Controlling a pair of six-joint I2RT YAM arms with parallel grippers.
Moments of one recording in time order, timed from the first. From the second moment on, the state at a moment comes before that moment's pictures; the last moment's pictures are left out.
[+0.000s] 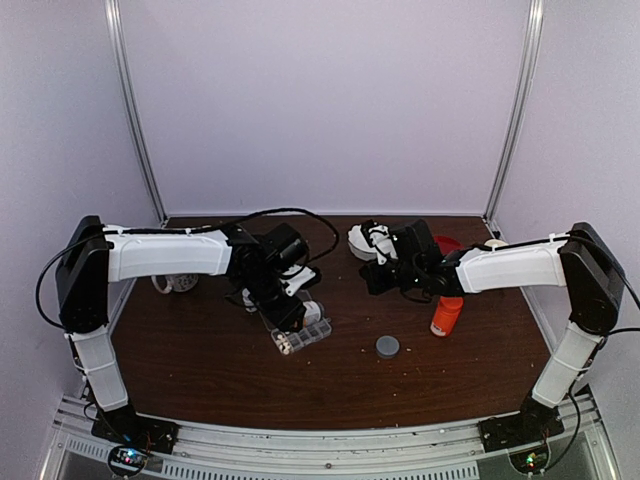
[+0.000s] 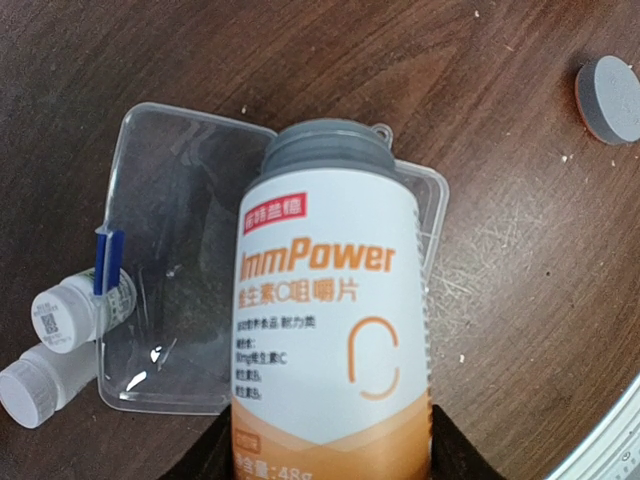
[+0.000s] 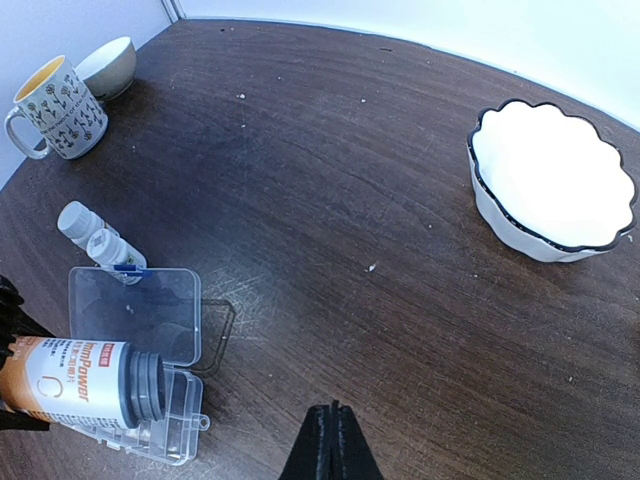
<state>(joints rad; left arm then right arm) -0.89 1.86 1.40 -0.78 0.04 -0.09 0.72 1.71 1.03 0.09 0.03 0.21</state>
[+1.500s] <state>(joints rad) -0.89 1.81 1.37 -0.78 0.04 -0.09 0.72 1.71 1.03 0.09 0.03 0.21</state>
